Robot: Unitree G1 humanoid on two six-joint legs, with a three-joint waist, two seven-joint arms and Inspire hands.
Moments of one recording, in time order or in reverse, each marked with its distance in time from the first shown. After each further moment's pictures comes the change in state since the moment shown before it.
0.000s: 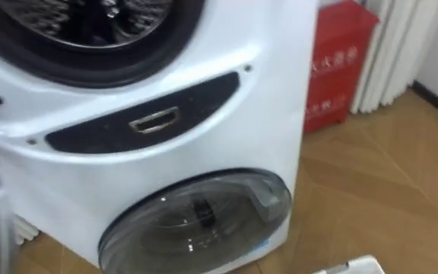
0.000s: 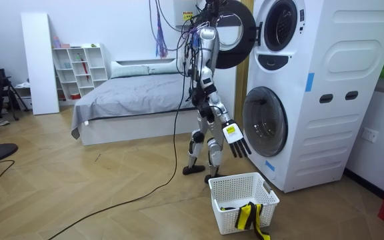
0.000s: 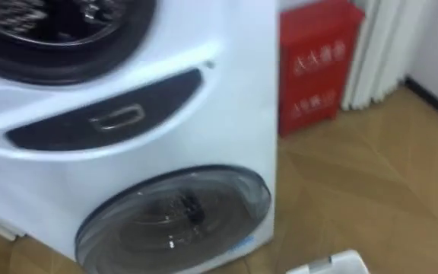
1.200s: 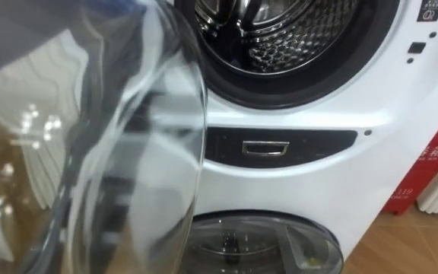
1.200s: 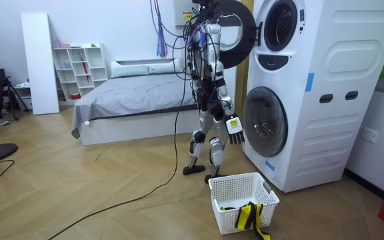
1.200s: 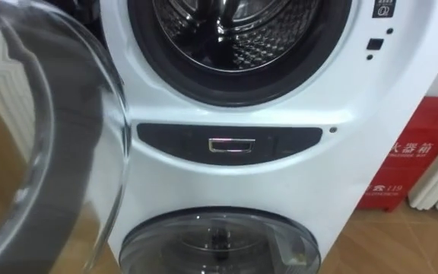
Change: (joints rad) left arm 0.059 -0.070 0.196 0.044 0.025 0.013 0.056; right arm 0.029 0.135 0.090 0.204 0.109 0.058 0.273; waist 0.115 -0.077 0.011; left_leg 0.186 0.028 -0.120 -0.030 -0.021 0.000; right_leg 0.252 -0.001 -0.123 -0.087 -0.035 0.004
